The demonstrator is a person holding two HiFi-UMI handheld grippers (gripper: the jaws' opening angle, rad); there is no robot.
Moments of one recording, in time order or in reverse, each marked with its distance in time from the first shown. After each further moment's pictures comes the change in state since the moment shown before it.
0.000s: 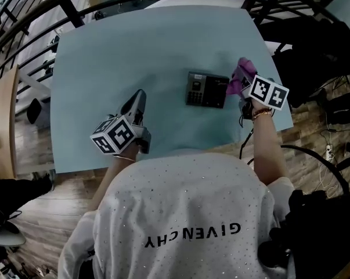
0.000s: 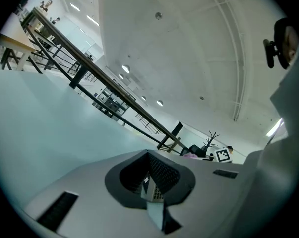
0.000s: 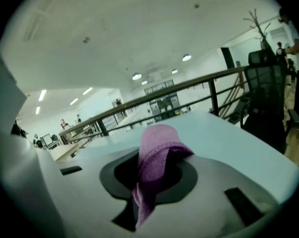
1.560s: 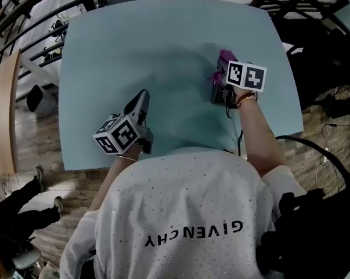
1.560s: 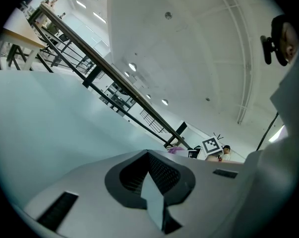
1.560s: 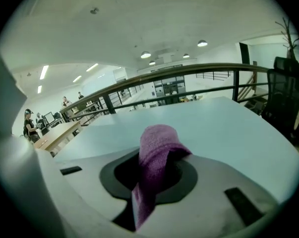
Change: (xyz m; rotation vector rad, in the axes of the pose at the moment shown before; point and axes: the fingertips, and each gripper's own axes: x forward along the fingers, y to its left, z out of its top) left arm -0.045 0.070 0.023 -0.047 0.025 0.035; right arm 0.102 0.136 -0.038 -0.132 0.199 0.004
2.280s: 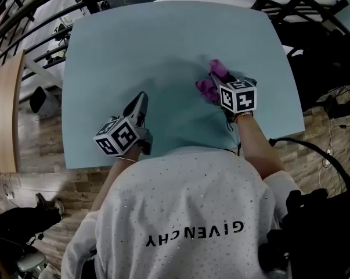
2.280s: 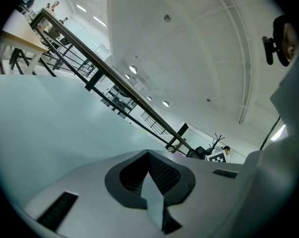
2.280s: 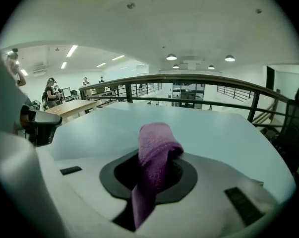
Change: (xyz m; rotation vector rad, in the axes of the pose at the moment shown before) left arm -0.020 0.007 0.002 0.010 -0.024 0.020; right arm -0.014 0.036 -0.051 -0.300 -0.012 0.073
